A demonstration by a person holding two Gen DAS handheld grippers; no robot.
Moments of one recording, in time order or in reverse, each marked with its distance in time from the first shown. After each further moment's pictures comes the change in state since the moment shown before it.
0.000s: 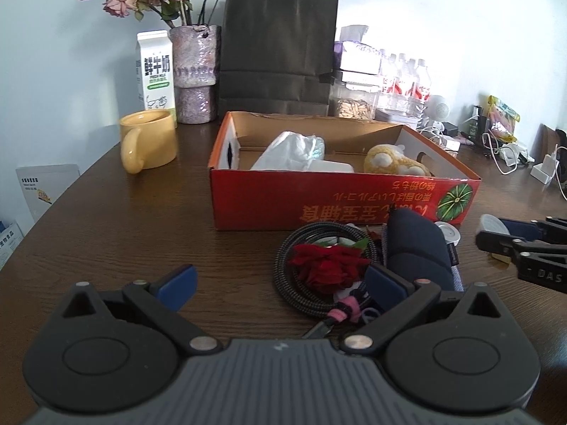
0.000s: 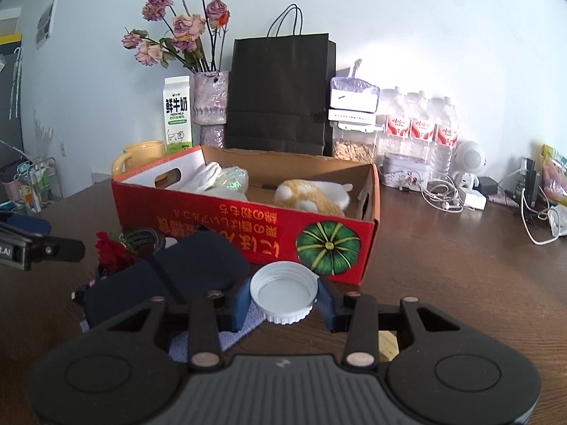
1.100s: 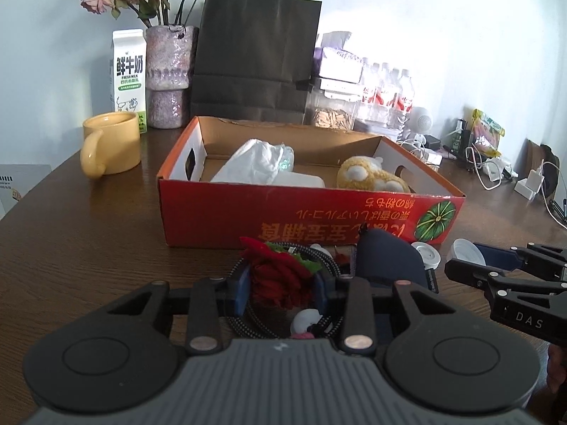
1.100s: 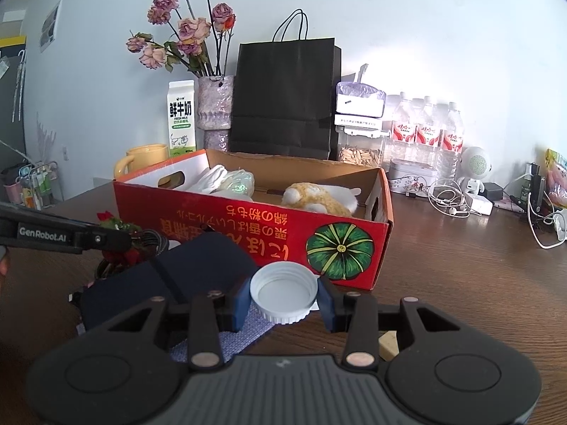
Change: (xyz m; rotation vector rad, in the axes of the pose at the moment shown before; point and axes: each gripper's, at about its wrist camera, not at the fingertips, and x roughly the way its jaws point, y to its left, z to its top) left arm 0.027 -0.018 0.008 -0.031 -0.039 -0.074; right arm 0.006 0.005 -0.009 0.001 -0.028 0.007
